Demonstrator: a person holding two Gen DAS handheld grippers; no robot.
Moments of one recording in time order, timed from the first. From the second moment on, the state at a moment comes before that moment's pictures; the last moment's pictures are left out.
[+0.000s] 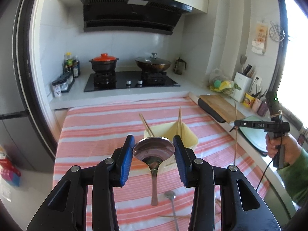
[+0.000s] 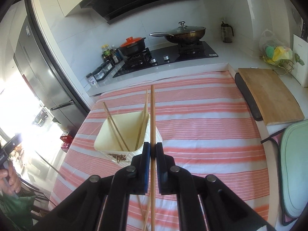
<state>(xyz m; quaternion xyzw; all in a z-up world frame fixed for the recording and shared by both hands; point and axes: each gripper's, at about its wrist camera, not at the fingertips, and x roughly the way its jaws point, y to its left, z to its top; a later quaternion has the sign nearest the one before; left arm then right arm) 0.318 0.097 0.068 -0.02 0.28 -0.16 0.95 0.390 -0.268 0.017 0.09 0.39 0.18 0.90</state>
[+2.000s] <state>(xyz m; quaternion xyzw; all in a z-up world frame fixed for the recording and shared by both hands) 0.208 0.058 -0.140 -0.10 0.47 -0.18 0.86 0.172 -0.277 -0.144 0.01 0.41 0.15 0.90</state>
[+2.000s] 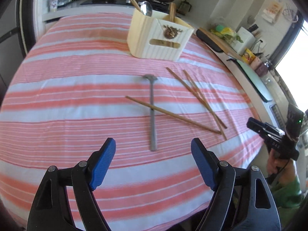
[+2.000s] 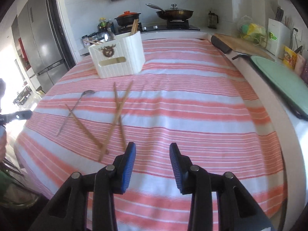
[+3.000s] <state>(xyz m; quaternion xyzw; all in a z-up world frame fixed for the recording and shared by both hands) 0.251 0.000 -0.194 0.06 0.46 -0.08 0.88 0.224 -0.228 -0.209 0.22 0.50 0.18 0.82</state>
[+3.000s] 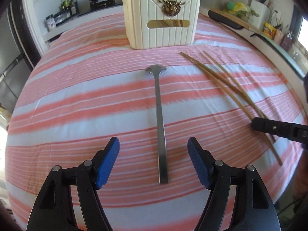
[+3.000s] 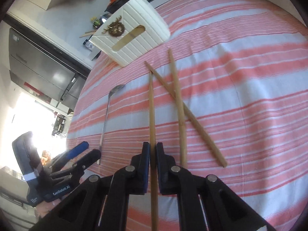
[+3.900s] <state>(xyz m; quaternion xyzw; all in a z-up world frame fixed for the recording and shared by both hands) 0.249 0.080 -0.196 -0.16 0.48 -0.11 0.86 0.195 -0.217 -0.194 0.06 0.46 0.16 0.87</state>
